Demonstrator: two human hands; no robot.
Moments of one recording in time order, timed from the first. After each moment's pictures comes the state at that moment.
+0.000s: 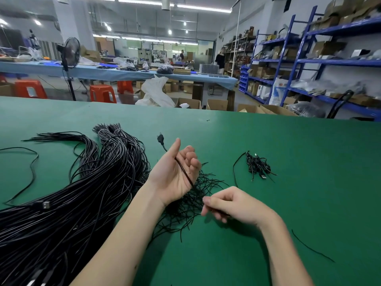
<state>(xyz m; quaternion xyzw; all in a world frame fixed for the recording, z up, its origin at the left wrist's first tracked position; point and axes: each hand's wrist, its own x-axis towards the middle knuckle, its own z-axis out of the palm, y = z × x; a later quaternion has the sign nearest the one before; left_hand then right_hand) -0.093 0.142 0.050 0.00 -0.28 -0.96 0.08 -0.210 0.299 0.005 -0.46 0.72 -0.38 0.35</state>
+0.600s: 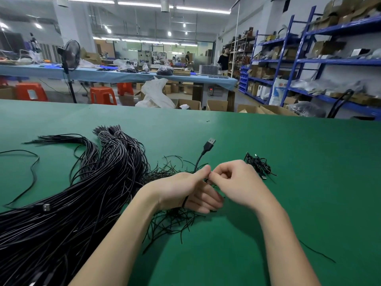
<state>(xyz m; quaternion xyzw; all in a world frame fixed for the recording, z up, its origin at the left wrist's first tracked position) -0.093 0.145 0.037 0.12 -0.70 -0.69 -0.11 -0.198 0.284 0.049 -0.41 0.84 -0.36 0.05</state>
